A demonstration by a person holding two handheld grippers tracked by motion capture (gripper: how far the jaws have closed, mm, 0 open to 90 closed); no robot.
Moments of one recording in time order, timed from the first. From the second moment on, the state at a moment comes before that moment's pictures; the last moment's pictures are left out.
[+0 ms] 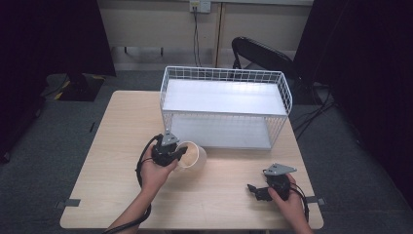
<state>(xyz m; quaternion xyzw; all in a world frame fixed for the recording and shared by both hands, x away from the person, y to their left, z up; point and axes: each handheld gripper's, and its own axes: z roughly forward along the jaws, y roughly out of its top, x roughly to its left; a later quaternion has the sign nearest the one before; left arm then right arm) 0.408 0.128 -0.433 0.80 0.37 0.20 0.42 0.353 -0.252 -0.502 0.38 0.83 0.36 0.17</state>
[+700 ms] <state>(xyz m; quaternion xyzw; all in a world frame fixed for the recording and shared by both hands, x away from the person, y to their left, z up) 0.421 0.106 -0.442 0.77 0.40 0.23 0.44 0.353 -0.252 -0.502 0.38 0.83 0.36 0.17</state>
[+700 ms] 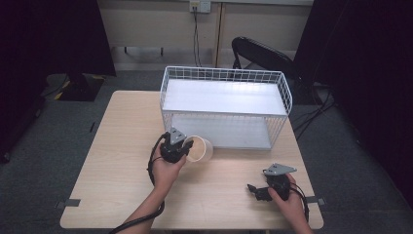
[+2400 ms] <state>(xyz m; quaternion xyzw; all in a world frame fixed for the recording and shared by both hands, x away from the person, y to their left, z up) 0.456 0.076 -0.449 0.73 0.44 0.31 0.43 0.353 -0.252 -0.502 0.38 0.83 0.36 0.17</state>
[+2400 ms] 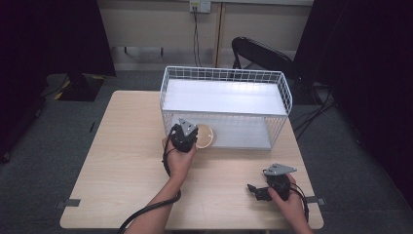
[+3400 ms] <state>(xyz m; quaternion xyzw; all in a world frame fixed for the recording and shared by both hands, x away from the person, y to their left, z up) 0.464 0.075 -0.459 0.71 0.46 0.31 0.44 0.353 -0.252 -0.502 0.38 0.83 0.36 0.17</state>
